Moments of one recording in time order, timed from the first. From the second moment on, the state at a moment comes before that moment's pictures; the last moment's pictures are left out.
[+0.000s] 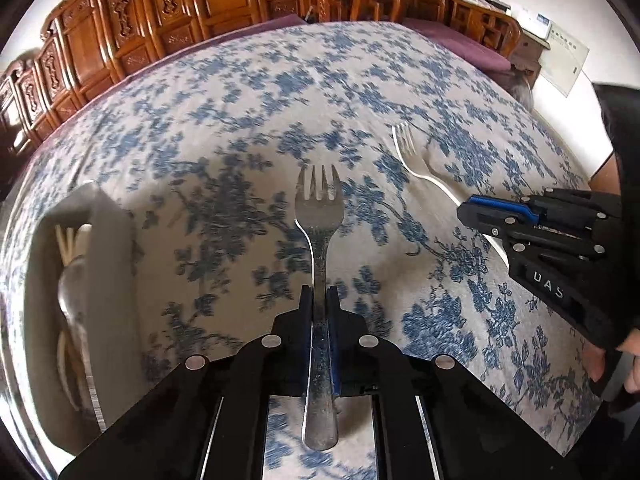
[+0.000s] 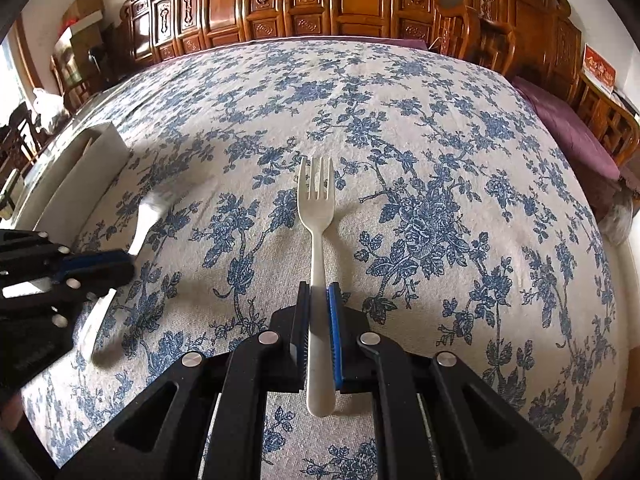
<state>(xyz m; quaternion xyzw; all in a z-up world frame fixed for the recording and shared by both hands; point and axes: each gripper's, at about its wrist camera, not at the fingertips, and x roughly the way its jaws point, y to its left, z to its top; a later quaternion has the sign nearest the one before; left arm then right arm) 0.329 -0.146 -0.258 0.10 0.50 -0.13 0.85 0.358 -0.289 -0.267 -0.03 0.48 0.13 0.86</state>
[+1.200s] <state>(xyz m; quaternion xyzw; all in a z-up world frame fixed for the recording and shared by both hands) 0.313 -0.021 -0.175 0.07 0.44 -0.08 0.89 0.296 -0.189 -0.206 -0.06 0.40 0.23 0.88</state>
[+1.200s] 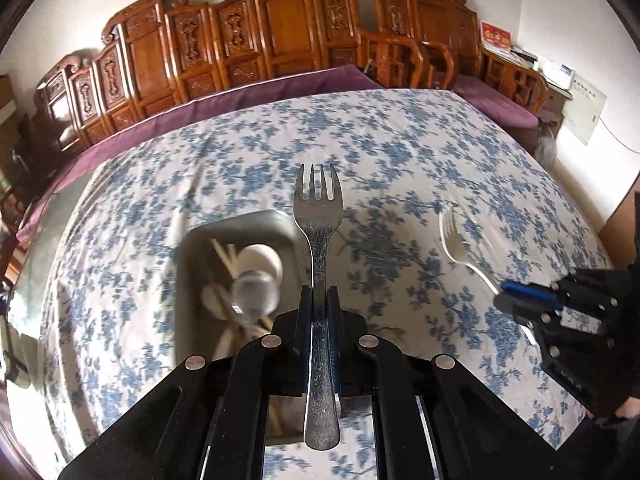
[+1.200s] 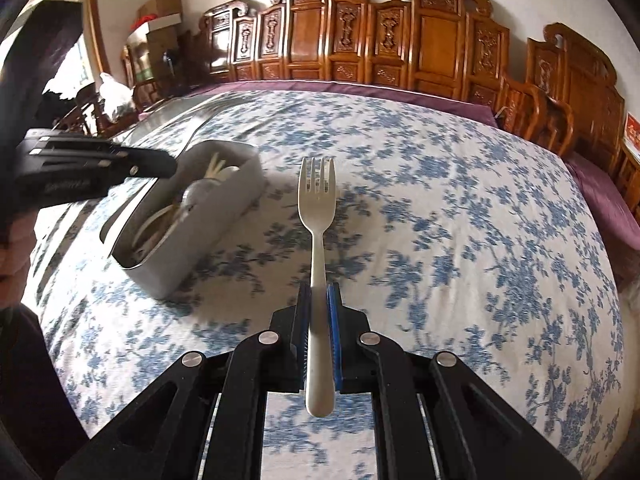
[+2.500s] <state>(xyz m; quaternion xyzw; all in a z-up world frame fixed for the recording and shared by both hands) 0.321 0.048 -0.223 0.04 0.46 -0.05 0.89 0.296 -0.136 -0.208 -0.09 0.41 0.25 0.87</state>
